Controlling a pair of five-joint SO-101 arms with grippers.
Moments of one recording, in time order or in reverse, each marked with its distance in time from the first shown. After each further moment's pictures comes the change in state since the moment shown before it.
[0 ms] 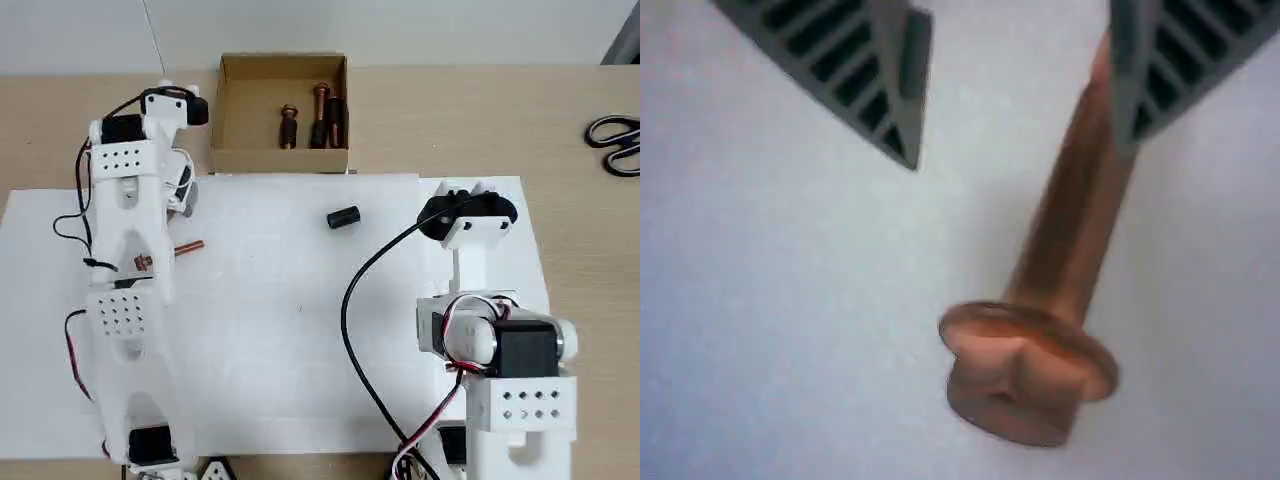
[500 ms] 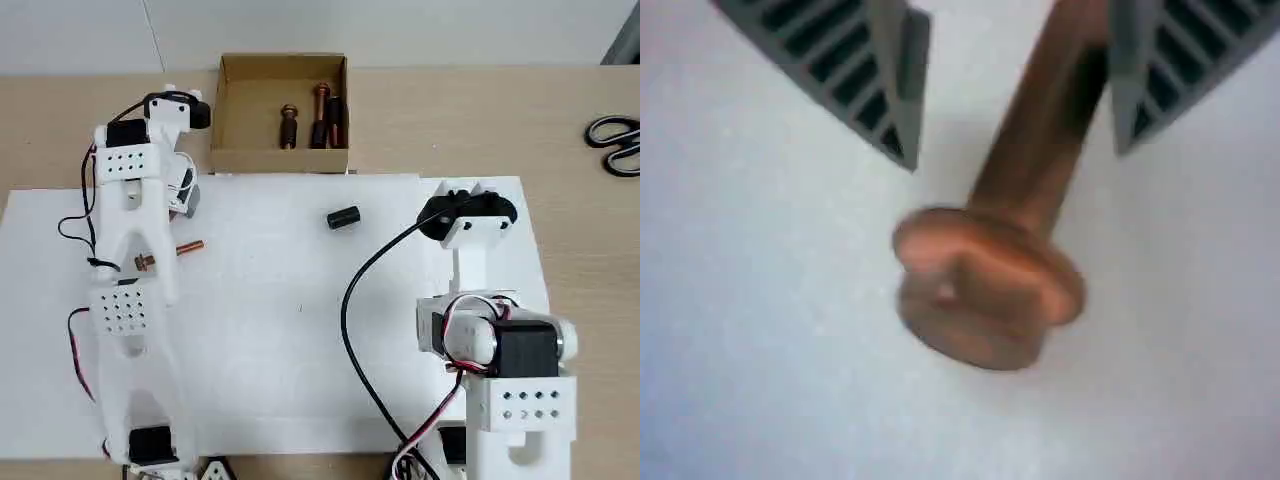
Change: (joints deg) left arm -0.1 2.4 -2.2 -2.2 -1.3; right arm 0.0 0.0 0.0 0.0 0.0
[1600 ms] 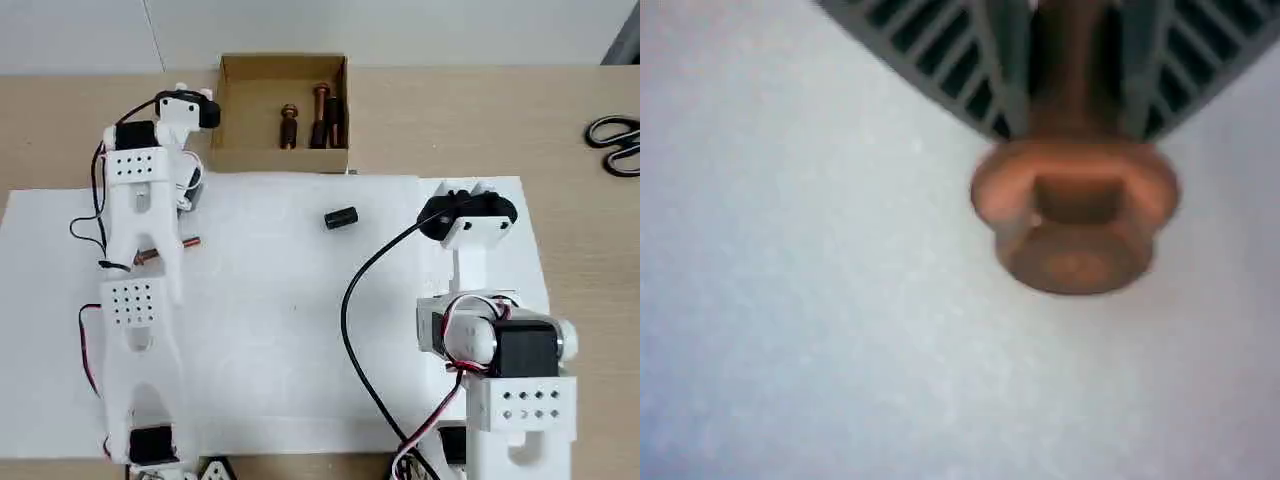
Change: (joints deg) left arm 0.8 7.3 -12.6 2.7 0.4; right arm 0.0 -0.1 0.0 0.0 0.0
